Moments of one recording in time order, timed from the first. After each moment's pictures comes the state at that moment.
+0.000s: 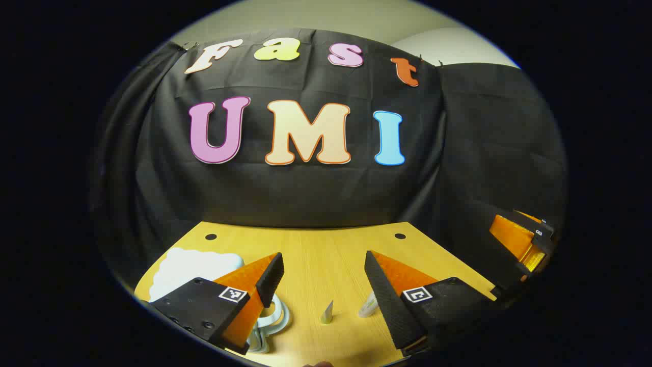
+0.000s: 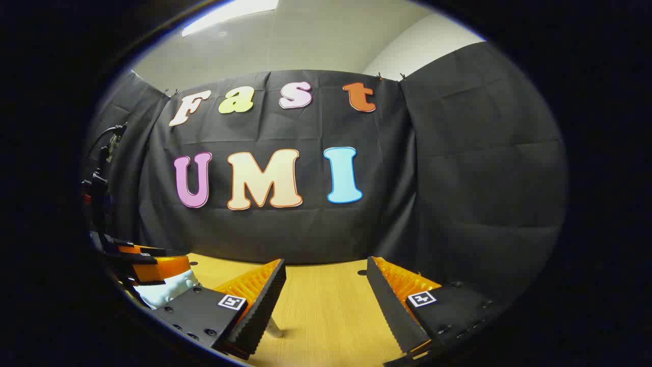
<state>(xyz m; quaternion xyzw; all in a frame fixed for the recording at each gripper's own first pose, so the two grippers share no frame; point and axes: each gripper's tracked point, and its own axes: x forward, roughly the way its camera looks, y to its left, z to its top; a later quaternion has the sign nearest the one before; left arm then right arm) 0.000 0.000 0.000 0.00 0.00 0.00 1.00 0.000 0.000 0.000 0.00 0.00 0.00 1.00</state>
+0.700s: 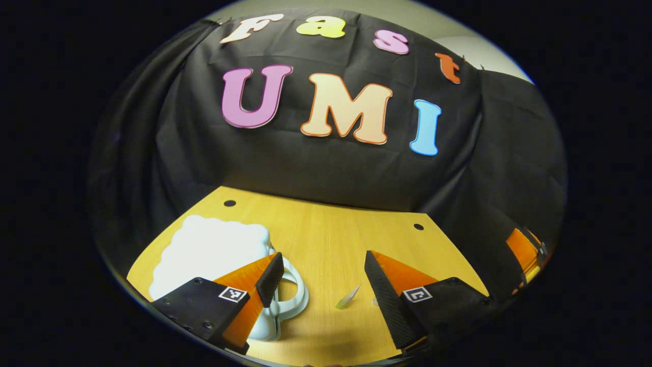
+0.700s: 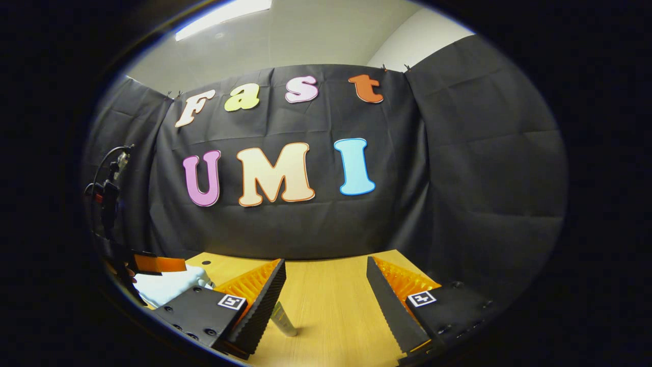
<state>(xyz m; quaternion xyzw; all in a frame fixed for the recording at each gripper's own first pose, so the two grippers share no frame) 0.000 0.062 -0.032 -0.09 0.09 0.05 0.99 0.006 0.026 -0.019 0.02 0.02 0.04 1.00</state>
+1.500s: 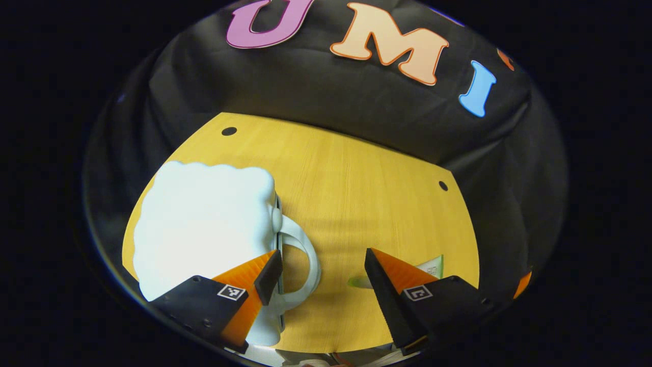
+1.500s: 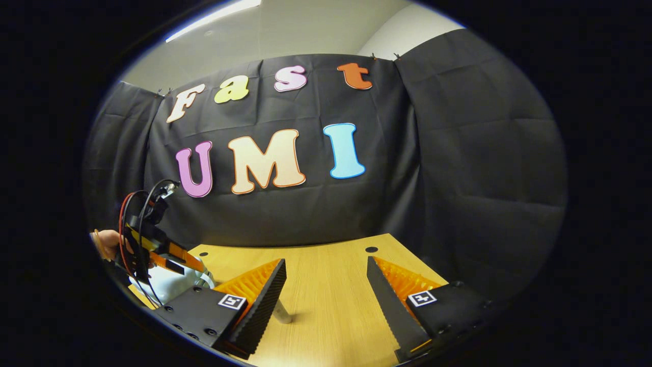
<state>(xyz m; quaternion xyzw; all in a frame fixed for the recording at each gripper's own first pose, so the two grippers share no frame) 0.051 0.091 -0.106 -0.15 0.33 0.06 0.93 -0.013 -0.008 -0.045 0.03 0.06 0.01 1.00</state>
